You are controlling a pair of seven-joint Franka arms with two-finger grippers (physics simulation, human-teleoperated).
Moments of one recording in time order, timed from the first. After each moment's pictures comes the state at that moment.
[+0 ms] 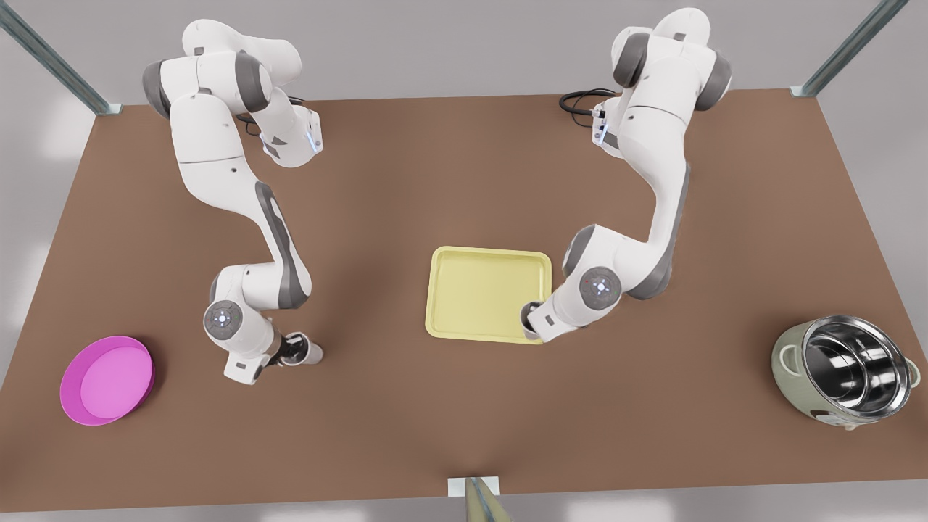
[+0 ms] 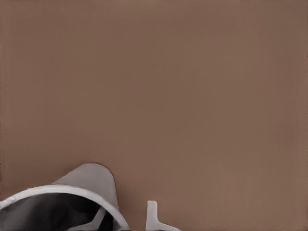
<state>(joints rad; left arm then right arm) -0.43 0.71 -0.04 -1.31 -0.10 1.92 -0.18 0.23 0.66 -0.12 -1.65 0.09 2.33 -0.36</state>
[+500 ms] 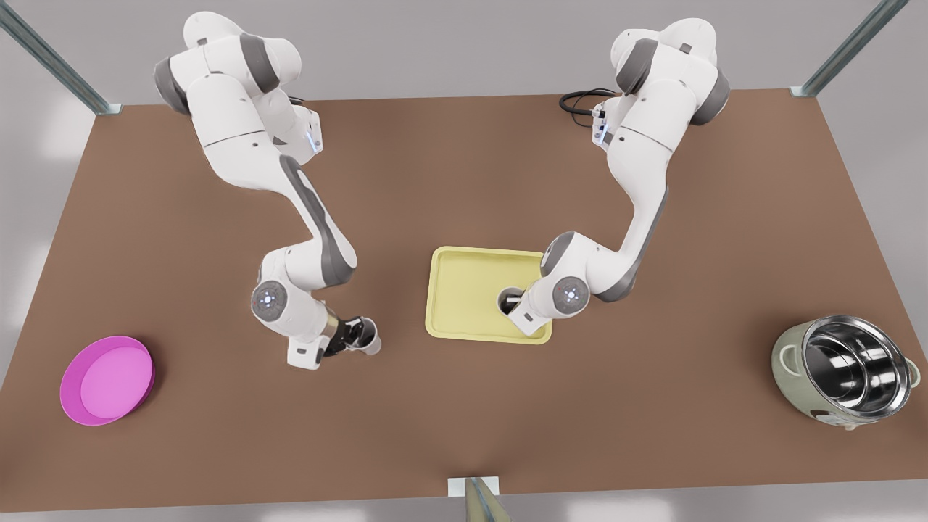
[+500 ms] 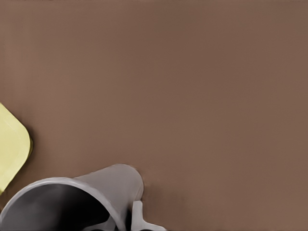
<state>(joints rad) -0.32 0.74 -0.24 -1.48 -0.08 2.02 -0.47 0.30 0.60 0.05 -1.62 0.24 2.31 -0.37</state>
